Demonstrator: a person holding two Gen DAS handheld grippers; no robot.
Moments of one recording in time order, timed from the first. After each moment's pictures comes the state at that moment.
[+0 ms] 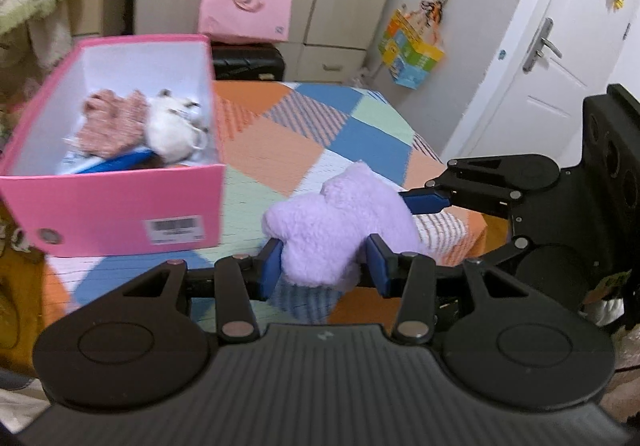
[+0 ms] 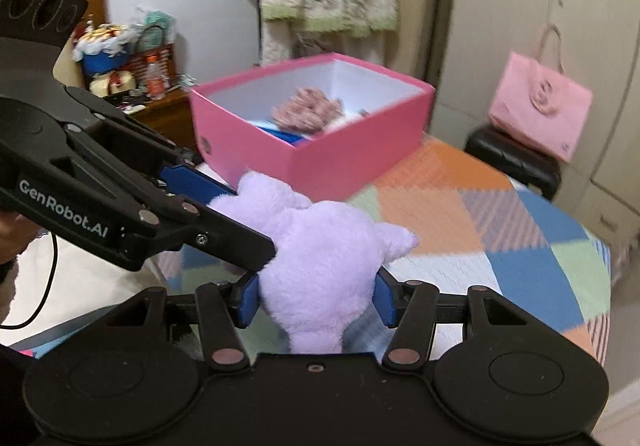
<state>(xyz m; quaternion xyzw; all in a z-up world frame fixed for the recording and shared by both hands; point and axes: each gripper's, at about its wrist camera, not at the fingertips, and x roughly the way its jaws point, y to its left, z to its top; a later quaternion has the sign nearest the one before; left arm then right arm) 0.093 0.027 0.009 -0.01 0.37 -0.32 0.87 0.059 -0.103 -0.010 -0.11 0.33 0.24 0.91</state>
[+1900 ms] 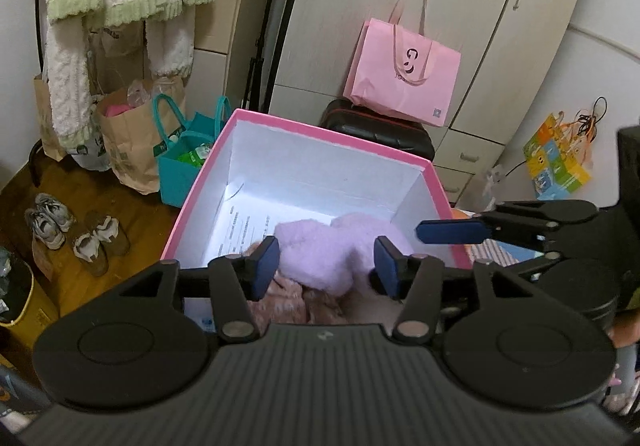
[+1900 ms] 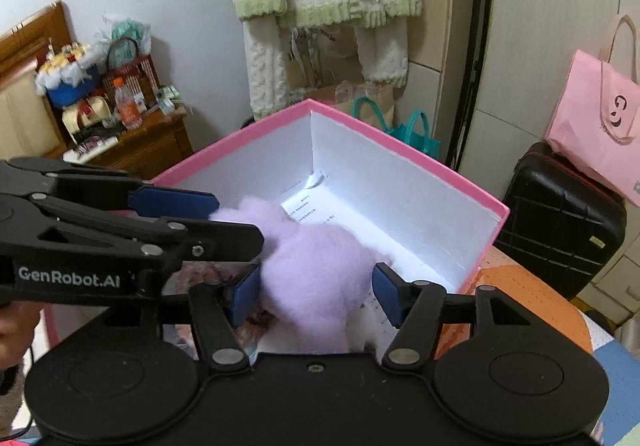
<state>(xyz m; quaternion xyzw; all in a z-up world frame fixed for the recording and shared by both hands) 0.306 0.104 0.006 -0.09 0.34 -0.15 0.92 0.324 -0.041 -0.003 -0.06 0.37 0.27 0.89</state>
